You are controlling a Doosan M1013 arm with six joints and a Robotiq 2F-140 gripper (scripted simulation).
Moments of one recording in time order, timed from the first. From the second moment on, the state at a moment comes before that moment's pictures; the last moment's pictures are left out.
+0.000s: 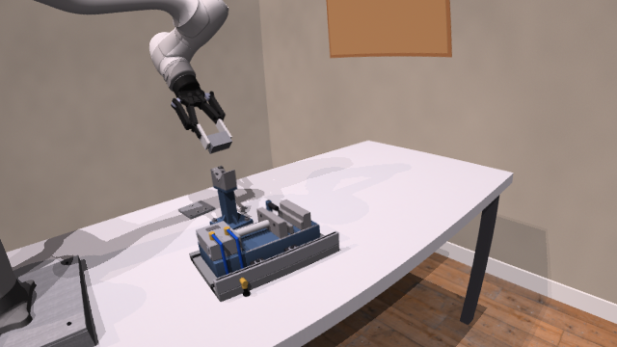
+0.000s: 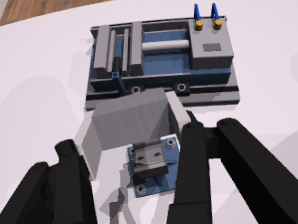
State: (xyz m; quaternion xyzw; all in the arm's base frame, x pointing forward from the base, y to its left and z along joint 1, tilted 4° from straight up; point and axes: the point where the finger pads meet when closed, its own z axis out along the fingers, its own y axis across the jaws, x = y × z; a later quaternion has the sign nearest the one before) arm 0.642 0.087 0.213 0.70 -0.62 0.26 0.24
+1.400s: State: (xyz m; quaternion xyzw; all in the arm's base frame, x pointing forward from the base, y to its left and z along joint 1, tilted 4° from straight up) arm 0.642 0.088 0.204 0.70 -0.62 0.26 0.24
